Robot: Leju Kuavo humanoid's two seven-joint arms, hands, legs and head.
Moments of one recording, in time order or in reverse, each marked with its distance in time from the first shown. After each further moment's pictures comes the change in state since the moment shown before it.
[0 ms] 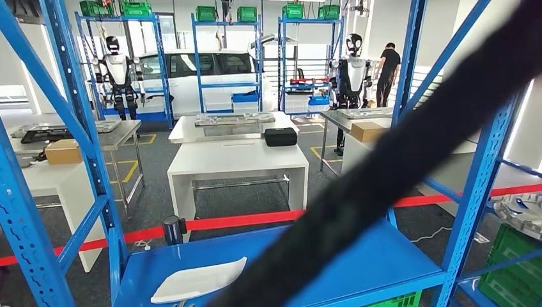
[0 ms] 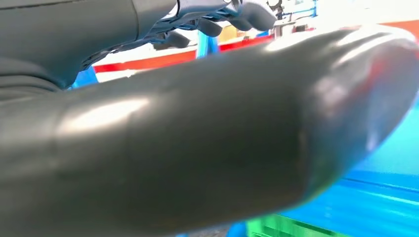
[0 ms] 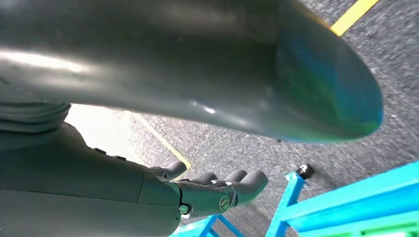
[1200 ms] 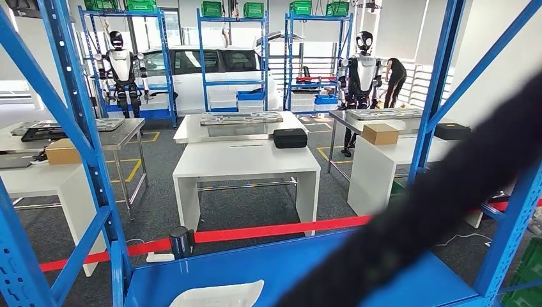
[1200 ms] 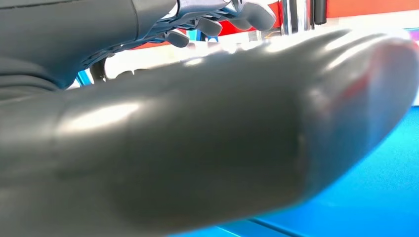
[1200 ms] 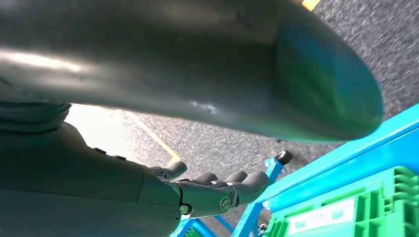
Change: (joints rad) left arm 0.040 0.005 0.020 0.003 0.008 -0.037 -0.022; right arm 0.006 0.001 -0.021 0.000 -0.012 -0.015 -0.004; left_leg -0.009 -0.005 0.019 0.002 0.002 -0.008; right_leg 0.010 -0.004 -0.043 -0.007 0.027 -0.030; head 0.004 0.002
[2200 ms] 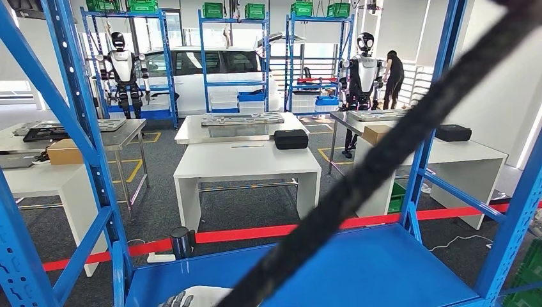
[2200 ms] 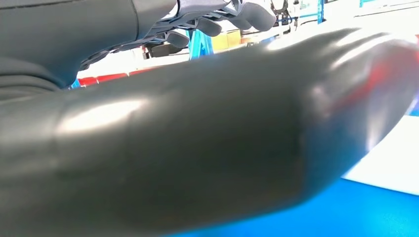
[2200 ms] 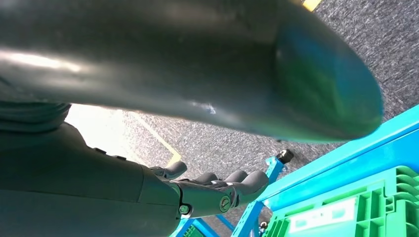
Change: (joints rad) left arm -0.071 0.001 0.004 -0.002 -0.052 0.016 0.009; right arm -0.001 -0.001 -0.005 0.000 0.017 0.004 0.004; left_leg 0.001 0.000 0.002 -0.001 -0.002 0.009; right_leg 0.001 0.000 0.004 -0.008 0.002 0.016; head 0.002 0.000
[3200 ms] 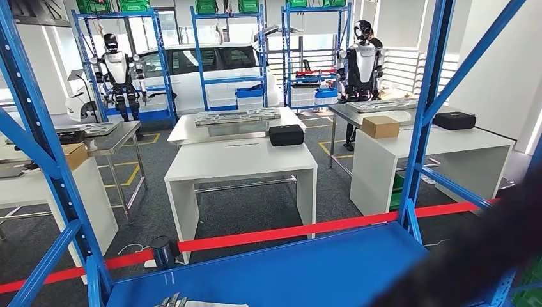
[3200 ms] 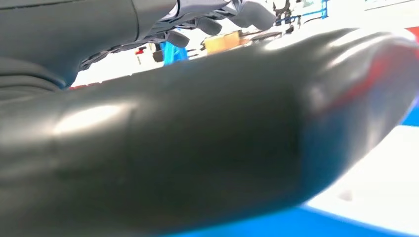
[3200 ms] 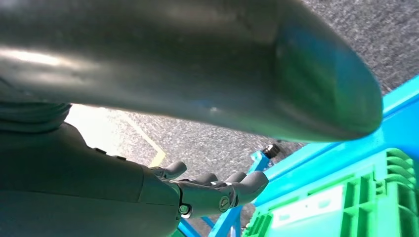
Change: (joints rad) left arm 0.013 0.019 0.019 -0.006 -0.001 0.000 0.008; right arm -0.009 0.006 0.000 0.000 0.019 0.012 0.000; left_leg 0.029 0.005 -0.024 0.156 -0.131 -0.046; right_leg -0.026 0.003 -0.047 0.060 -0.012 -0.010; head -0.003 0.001
